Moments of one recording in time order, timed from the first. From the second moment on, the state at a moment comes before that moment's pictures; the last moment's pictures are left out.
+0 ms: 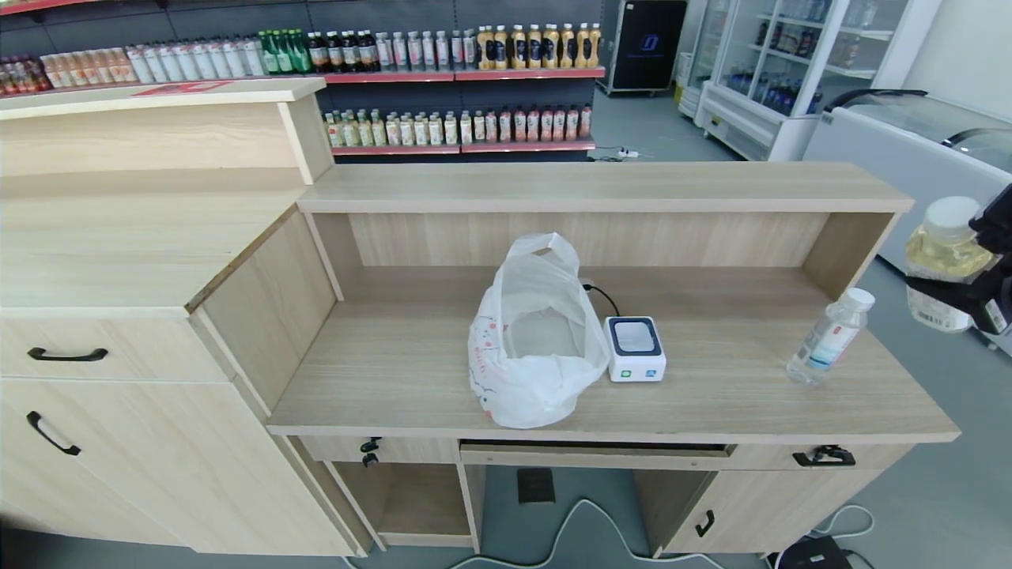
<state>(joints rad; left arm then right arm) 0.00 0.00 0.00 0.00 0.01 0.01 -0.40 1.59 -0.98 -0.36 0.49 -0.98</state>
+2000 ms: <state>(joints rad) 0.00 0.00 0.00 0.00 0.01 0.01 -0.33 2.00 -1.02 -0.61 0.83 -1.23</state>
